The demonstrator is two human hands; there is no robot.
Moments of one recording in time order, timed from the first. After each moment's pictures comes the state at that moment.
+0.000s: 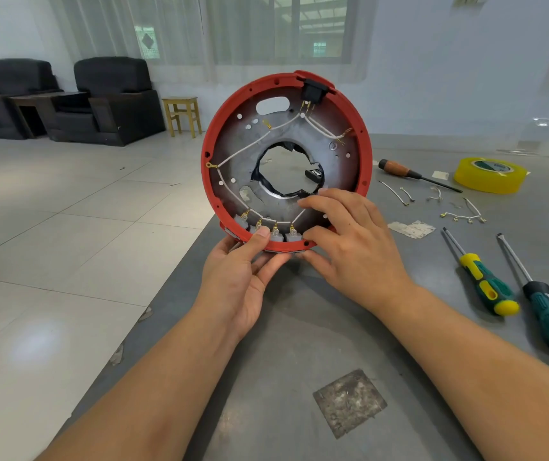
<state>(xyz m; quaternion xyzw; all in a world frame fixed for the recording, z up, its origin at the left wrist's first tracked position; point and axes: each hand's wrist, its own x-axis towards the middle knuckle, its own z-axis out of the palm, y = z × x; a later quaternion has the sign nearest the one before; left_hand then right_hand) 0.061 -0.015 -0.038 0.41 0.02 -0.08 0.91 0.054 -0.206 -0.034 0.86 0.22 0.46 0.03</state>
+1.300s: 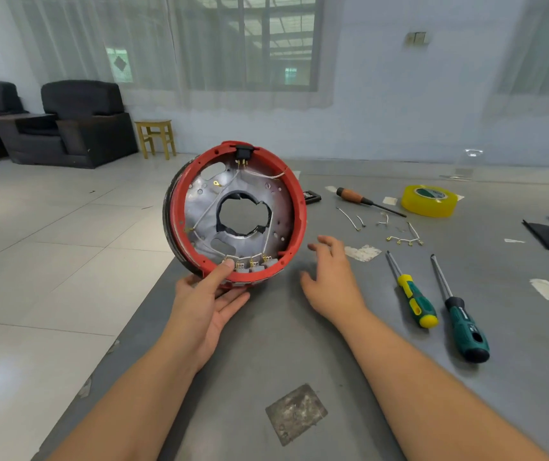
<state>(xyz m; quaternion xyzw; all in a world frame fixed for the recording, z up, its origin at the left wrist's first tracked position) 0.061 -0.018 -0.039 0.47 0.05 -0.08 0.88 0.059 -0.241 -0.054 0.93 -0.05 0.22 -0.29</state>
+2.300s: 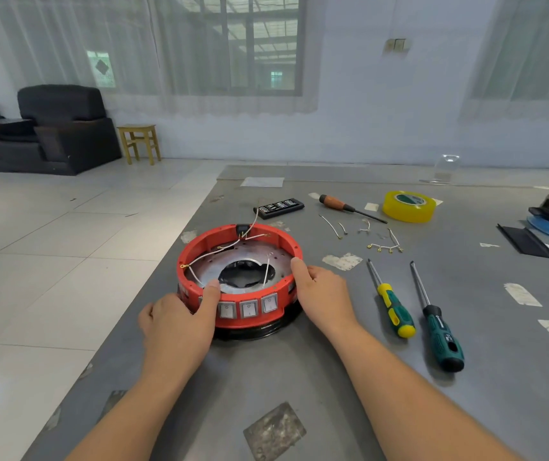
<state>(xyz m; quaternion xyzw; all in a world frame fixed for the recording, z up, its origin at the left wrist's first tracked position) 0.052 -0.016 -0.040 0.90 0.06 0.07 0.43 0.056 -0.249 -0.047 0.87 -0.15 0.19 -0.43</state>
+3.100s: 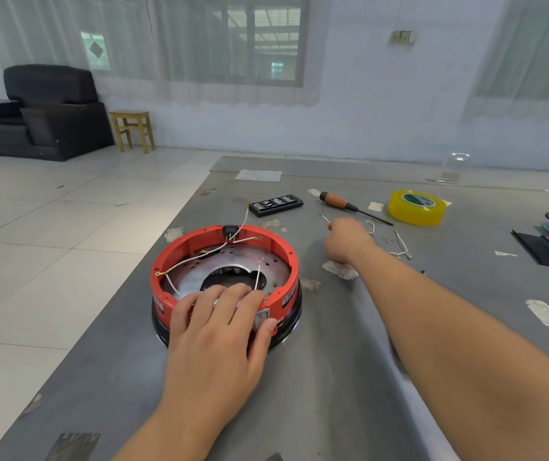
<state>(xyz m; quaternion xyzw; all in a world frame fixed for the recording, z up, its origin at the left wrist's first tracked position) 0.051 -0.068 -0.067 0.87 -0.26 0.39 0.14 0.174 -0.349 0.003 0.97 -0.20 0.04 -0.10</state>
